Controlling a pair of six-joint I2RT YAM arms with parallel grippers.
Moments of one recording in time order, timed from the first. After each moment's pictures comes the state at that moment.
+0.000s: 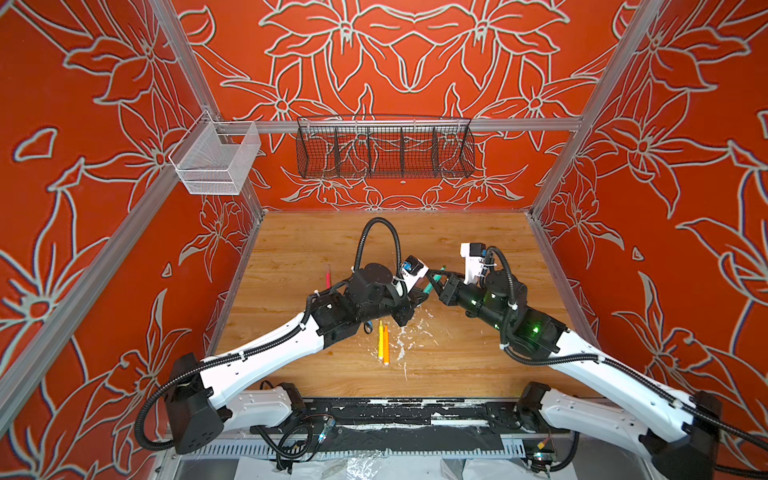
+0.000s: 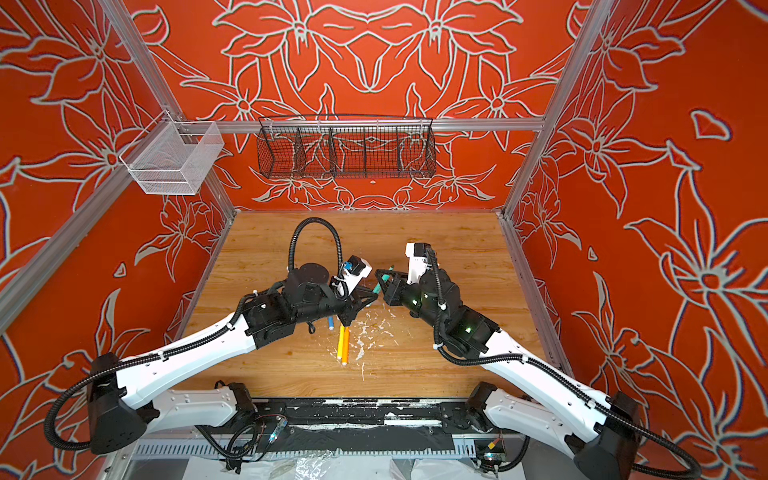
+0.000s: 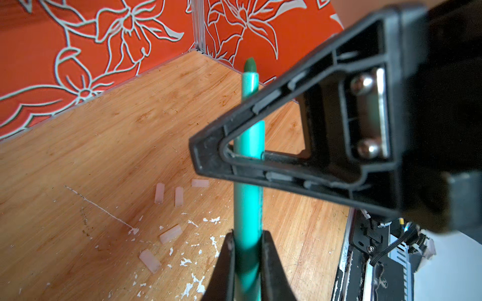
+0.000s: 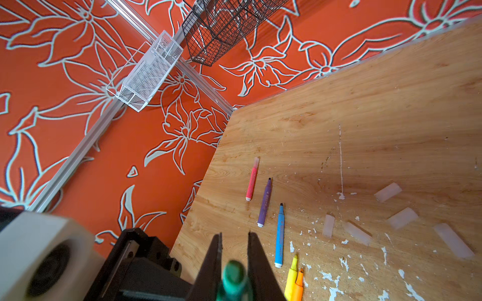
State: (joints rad) left arm -0.86 1.21 1.02 -0.24 0.14 -0.08; right arm 0.81 0.95 0.81 -0.06 0.06 0.81
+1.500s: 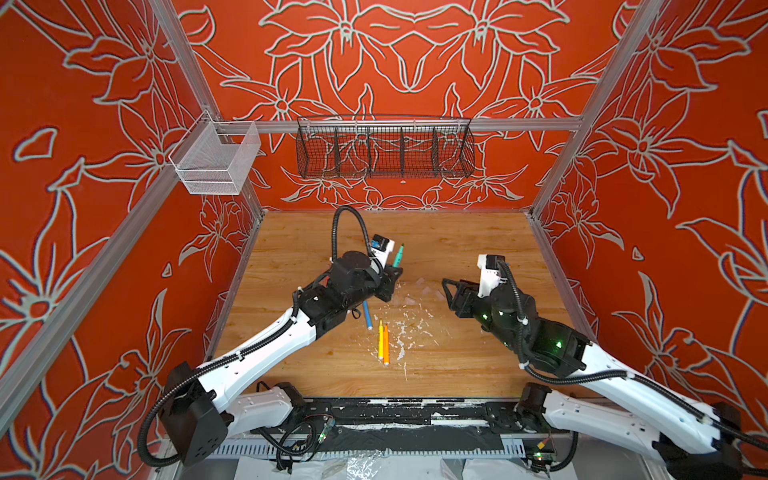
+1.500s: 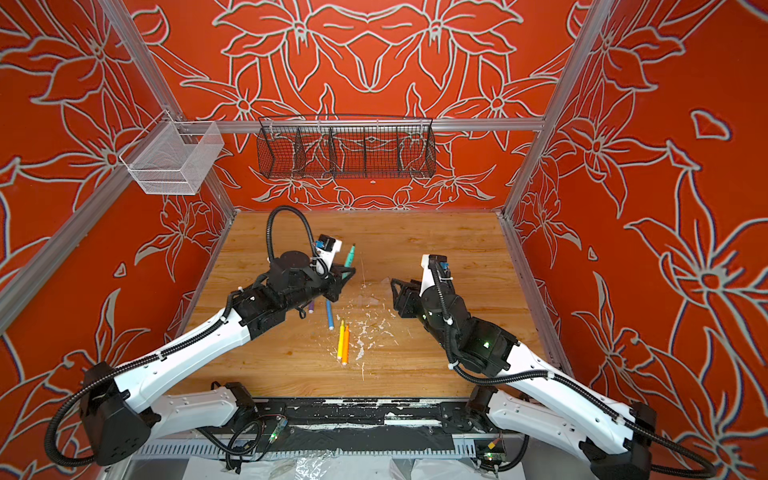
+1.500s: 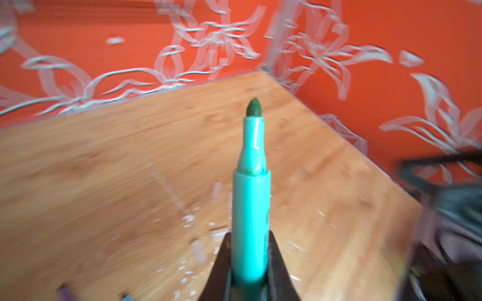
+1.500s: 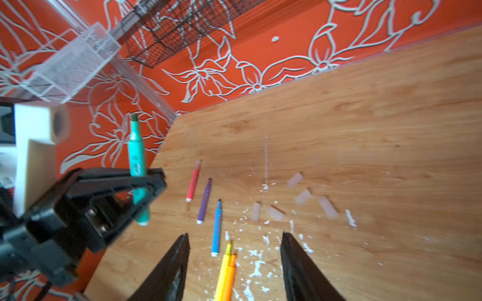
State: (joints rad) left arm -0.63 1.17 0.94 -0.16 0.04 -0.27; right arm 0.92 0.82 0.84 -0.42 0.48 0.73
